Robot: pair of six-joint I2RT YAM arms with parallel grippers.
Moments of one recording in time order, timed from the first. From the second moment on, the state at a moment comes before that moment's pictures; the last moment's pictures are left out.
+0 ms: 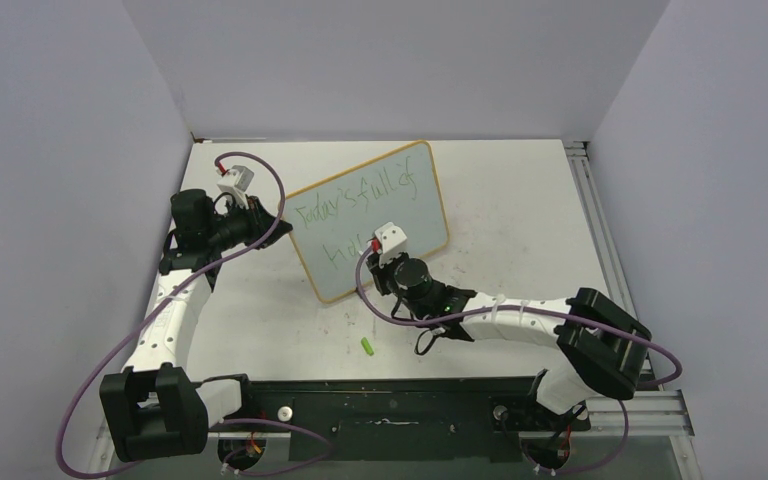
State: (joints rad) left arm 0.09 1.16 0.85 -0.16 0.77 -0.17; right arm 1.02 1.50 0.74 0.46 0.37 0.08
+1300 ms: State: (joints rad) left arm 0.09 1.16 0.85 -0.16 0.76 -0.17; right arm 0.96 1.49 0.78 0.49 0.40 0.07
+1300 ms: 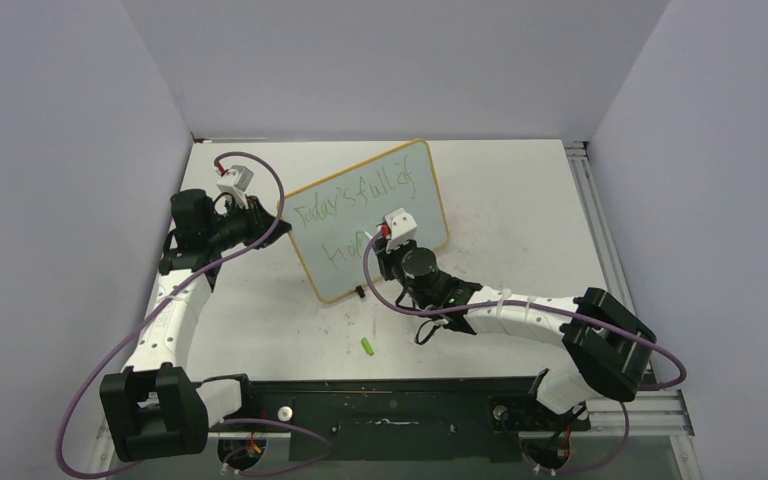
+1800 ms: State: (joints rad) left arm 0.09 1.16 0.85 -0.16 0.76 -0.17; right arm 0.99 1.48 0.77 0.49 0.43 0.07
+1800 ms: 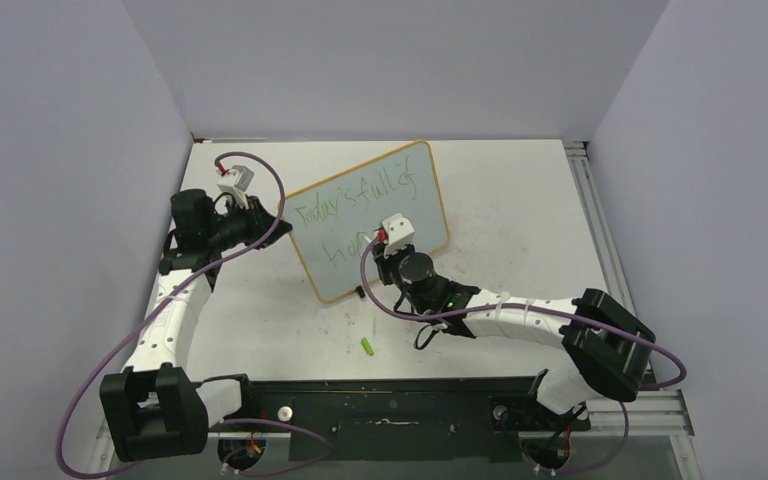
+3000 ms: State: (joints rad) left arm 0.09 1.16 0.85 -0.16 0.76 -0.17; right arm 0.97 1.48 0.72 0.47 0.37 0.07
